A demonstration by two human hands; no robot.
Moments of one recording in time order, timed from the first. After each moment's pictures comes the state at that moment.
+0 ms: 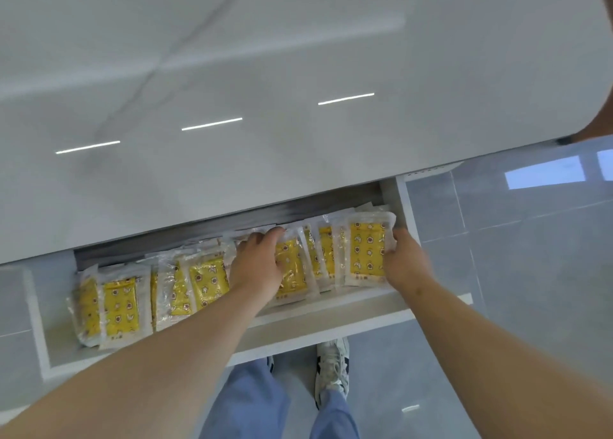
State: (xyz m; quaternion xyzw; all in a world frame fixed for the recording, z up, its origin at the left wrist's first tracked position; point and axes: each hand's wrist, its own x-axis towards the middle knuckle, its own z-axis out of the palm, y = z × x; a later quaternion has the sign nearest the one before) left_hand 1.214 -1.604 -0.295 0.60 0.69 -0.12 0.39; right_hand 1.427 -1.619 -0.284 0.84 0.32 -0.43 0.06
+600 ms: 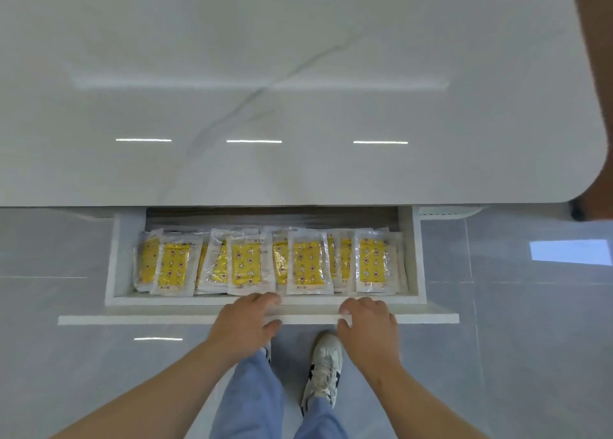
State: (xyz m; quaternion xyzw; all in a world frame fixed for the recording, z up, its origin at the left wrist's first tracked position) left_hand 1.157 -1.700 -0.223 0.63 0.63 -0.19 0.41; right_hand 1.359 -1.695 -0.204 0.68 0.62 -0.36 0.17
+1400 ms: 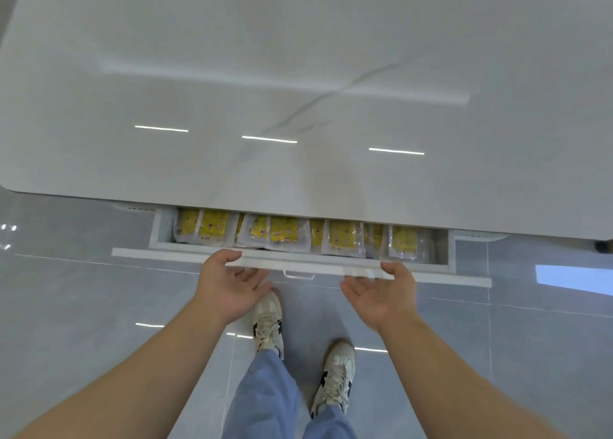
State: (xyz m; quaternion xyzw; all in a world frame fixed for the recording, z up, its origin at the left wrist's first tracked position) left_hand 1.091 -1.638 -0.179 -0.29 0.57 0.44 0.63; right_hand 1.301 -1.615 -0.182 0.59 -0.27 -0.67 -0.37
